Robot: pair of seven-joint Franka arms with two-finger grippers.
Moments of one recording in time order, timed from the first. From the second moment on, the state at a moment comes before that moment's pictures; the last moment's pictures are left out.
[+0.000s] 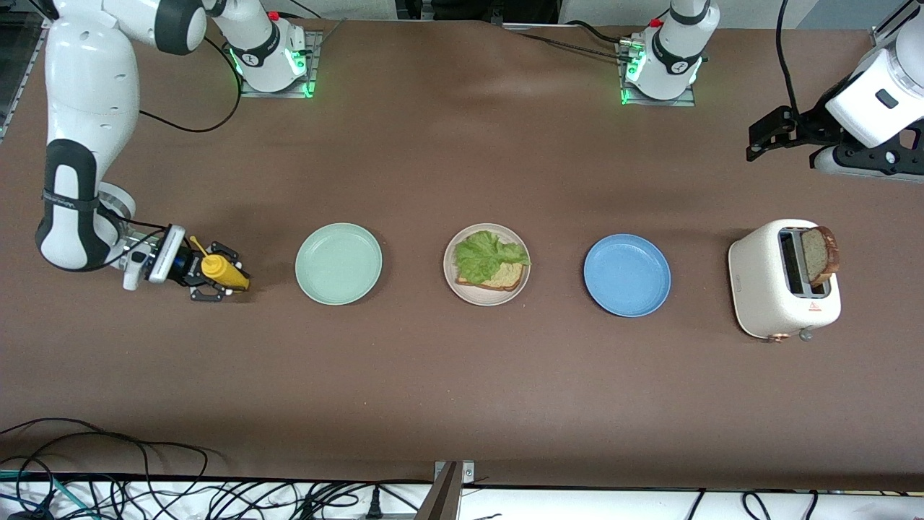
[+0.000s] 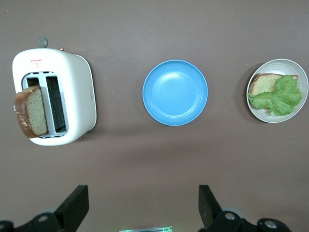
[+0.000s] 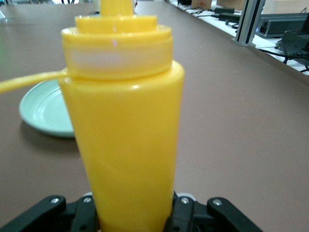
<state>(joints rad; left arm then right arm) -0.02 -0.02 -0.07 -1.59 -0.05 1.47 -0.01 0.30 0.83 -0.64 -1.83 1.52 1.67 -2.54</state>
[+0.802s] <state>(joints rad) -0.01 -0.02 -0.07 -1.59 -0.05 1.47 -0.01 0.90 0.82 -0.93 -1.77 1.47 1.98 -2.07</state>
